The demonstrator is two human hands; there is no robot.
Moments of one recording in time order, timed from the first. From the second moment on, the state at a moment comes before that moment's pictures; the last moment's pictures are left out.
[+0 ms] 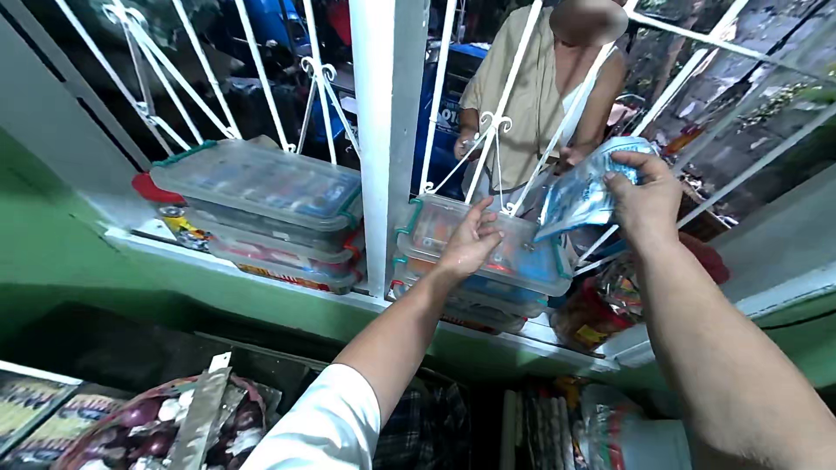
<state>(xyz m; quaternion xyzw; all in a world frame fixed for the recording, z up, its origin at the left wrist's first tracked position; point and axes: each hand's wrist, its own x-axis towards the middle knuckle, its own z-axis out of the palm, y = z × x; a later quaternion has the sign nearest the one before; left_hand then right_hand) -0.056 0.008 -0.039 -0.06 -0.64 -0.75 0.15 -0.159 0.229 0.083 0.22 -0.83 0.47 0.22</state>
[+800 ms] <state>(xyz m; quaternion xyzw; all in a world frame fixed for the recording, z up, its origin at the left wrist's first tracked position) -0.055 0.014 -0.041 -0.03 -0.74 -0.65 0.16 -0.128 0.199 -0.001 0.27 -0.95 0.16 -0.04</state>
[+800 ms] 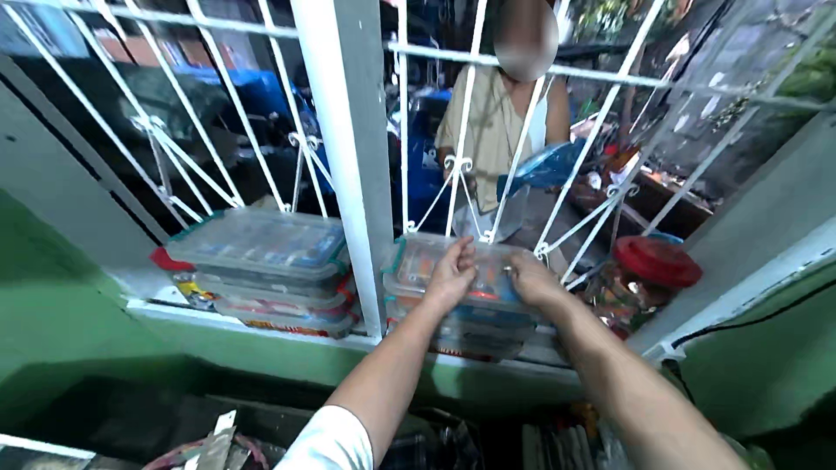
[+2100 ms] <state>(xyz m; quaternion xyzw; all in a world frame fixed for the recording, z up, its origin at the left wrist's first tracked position) 0.456 0.013 -0.251 -0.04 -0.81 -0.59 0.03 0.522 0.310 -0.243 -0.28 -0.57 0.78 -0.03</state>
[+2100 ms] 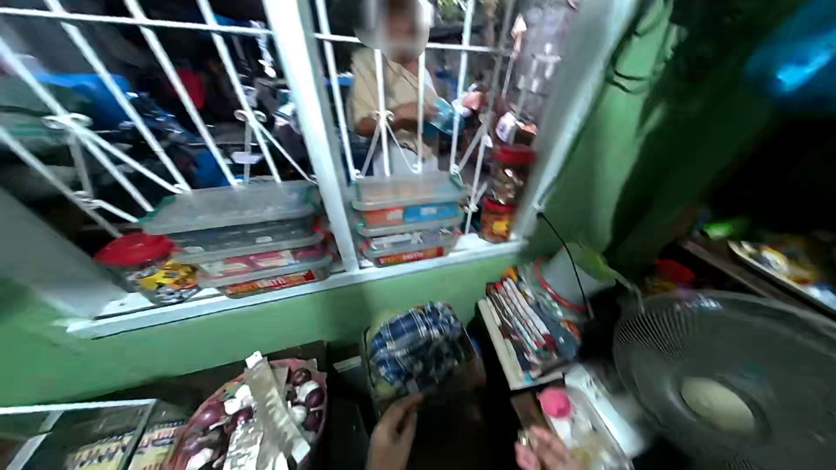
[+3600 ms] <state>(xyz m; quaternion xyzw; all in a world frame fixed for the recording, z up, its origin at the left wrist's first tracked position) 0.909 0.229 -0.269 -0.39 -0.87 -0.13 -0.28 1.232 0.665 -0.246 -0.55 -0.78 0.26 -0.13</state>
